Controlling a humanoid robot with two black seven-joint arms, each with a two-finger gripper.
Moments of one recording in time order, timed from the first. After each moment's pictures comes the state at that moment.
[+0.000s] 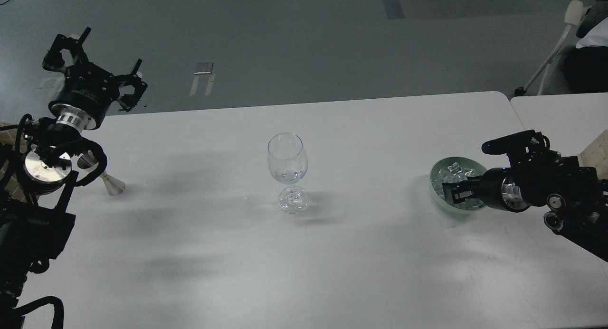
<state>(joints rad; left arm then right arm) -0.54 0.38 -1.41 -0.96 0.15 -0.26 0.04 0.61 -0.69 0.52 1.32 -1.77 0.49 -0.17</state>
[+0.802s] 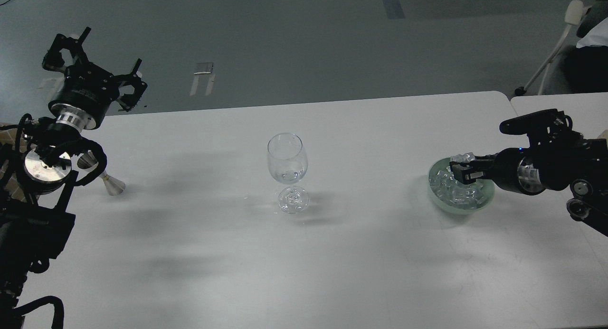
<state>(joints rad) -0.54 0.38 -1.41 -0.96 0.15 -0.26 0.04 0.61 -0.78 0.65 1.45 -1.76 0.49 -0.16</state>
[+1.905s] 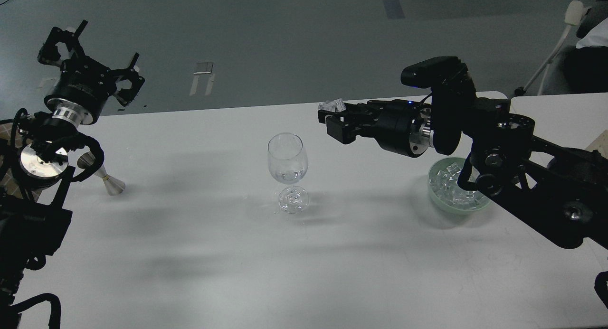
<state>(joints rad) -0.55 0.40 -1.41 -0.97 0.15 -0.25 0.04 0.75 -0.34 0.76 1.61 -1.78 0.49 -0.22</state>
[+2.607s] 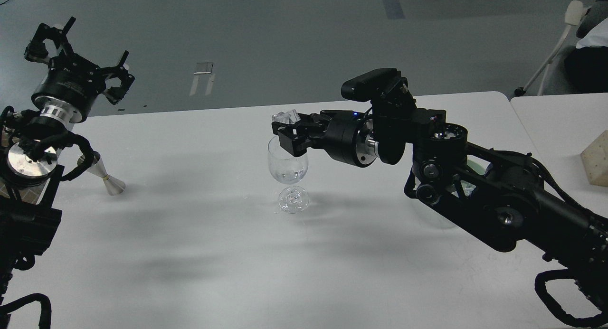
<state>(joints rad) -0.55 0.43 -1.41 -0.97 0.15 -0.26 0.04 0.77 -0.15 0.71 1.50 -1.88 0.49 -0.22</state>
